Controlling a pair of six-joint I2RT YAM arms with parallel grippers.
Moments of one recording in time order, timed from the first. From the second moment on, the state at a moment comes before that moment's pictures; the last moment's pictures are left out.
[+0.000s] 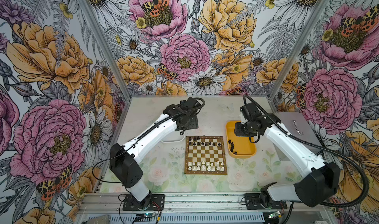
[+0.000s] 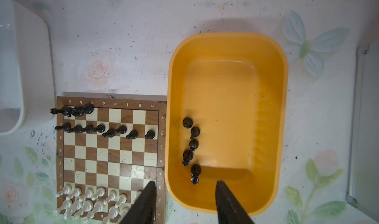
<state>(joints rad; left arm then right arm) -0.68 1.68 1.70 -1.10 -0.26 -0.70 0.35 1.42 1.29 -1.04 0.00 0.36</state>
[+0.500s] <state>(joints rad) -0.51 1.78 1.80 -1.01 -0.17 -0.47 0.35 1.61 1.29 -0.92 0.00 0.46</state>
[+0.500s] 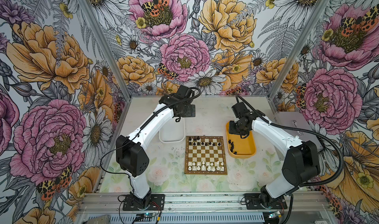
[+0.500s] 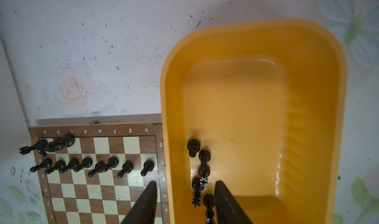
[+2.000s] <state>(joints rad) -0.47 1.80 1.87 -0.96 -0.11 -0.45 0.32 1.74 1.19 -0.80 -0.06 0.47</state>
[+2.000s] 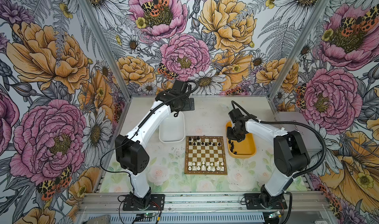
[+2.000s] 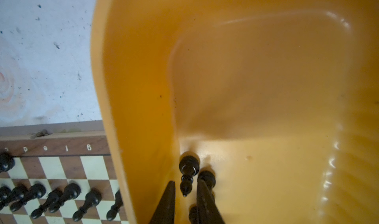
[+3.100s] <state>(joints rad) -0.47 1.80 1.83 -0.95 -0.11 -0.45 0.32 1.78 1.17 -0.77 -0.08 0.46</state>
